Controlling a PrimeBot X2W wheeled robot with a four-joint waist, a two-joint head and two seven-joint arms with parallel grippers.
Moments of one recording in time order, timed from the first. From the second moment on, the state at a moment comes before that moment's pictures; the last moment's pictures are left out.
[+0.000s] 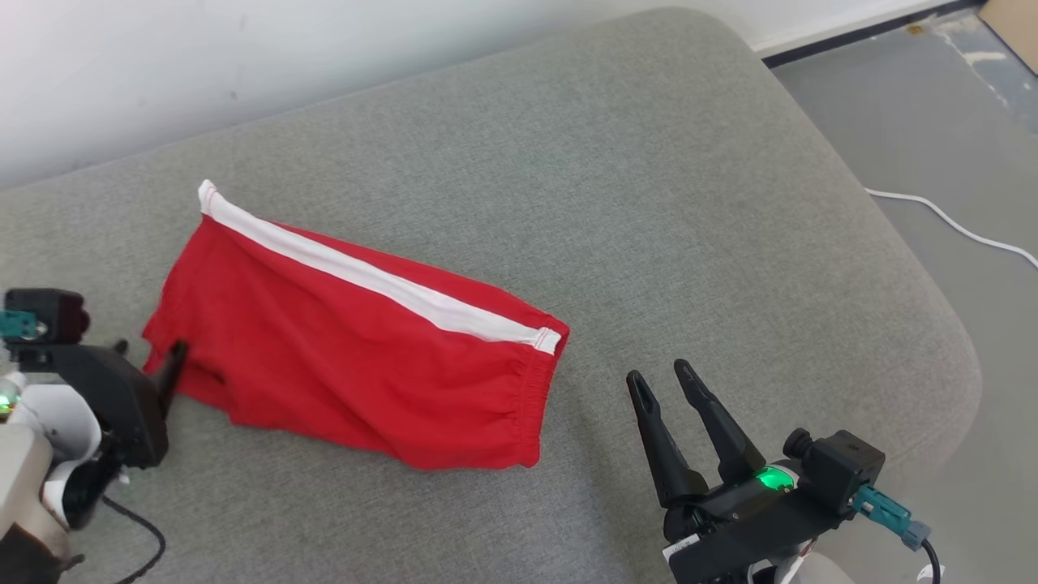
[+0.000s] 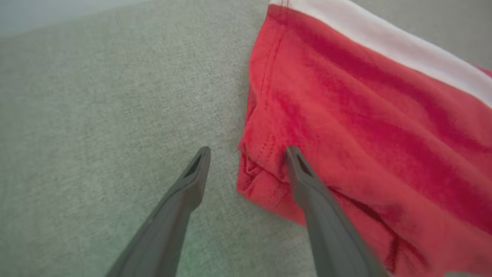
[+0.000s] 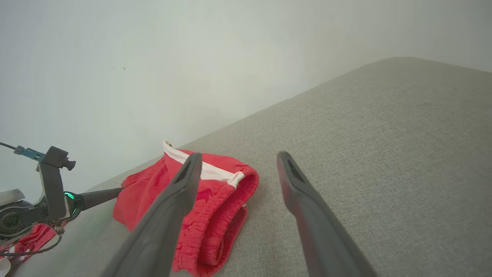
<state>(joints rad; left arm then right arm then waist) -0.74 0.61 -0.64 0.75 -0.93 -0.12 0.18 -0.18 -0.19 0.39 0.14 0.61 0.13 -0.26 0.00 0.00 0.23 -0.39</state>
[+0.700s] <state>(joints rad) -0.67 0.58 -0.65 0.61 -0.96 -0.06 0.18 -0.18 -0.20 0.36 0.14 0.61 0.13 -0.26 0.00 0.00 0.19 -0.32</state>
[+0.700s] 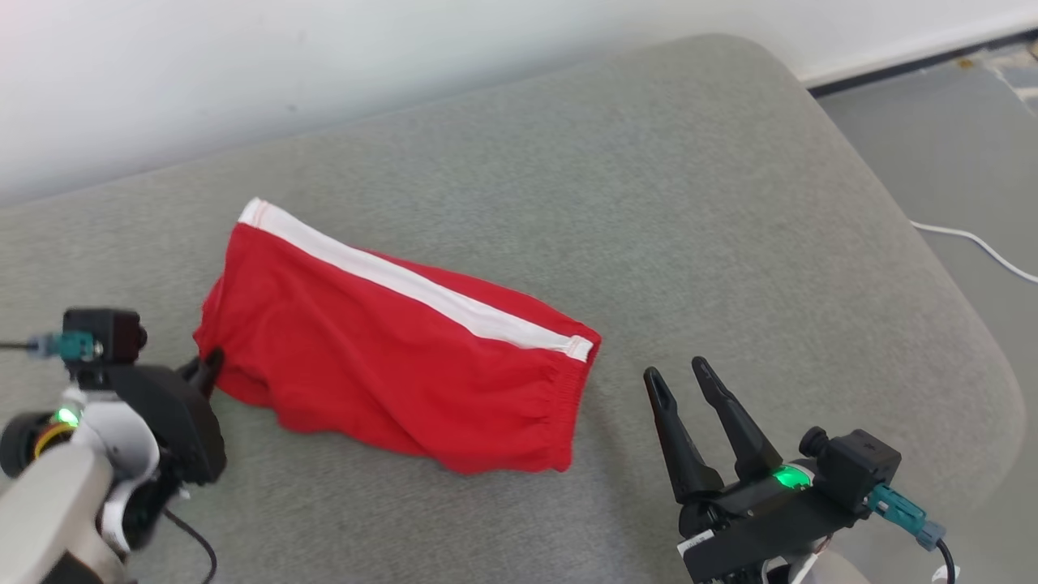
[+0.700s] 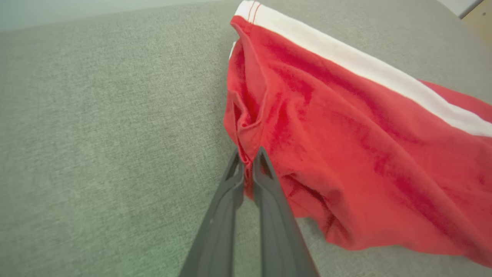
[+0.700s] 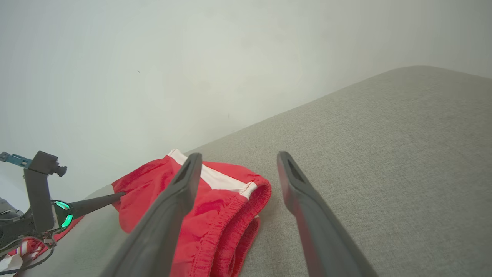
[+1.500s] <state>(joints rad) -0.20 0.49 -0.62 0.27 -1.04 0.13 -0.07 0.02 -0.18 0.21 0.15 0.60 0.13 -0.26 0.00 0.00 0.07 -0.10</state>
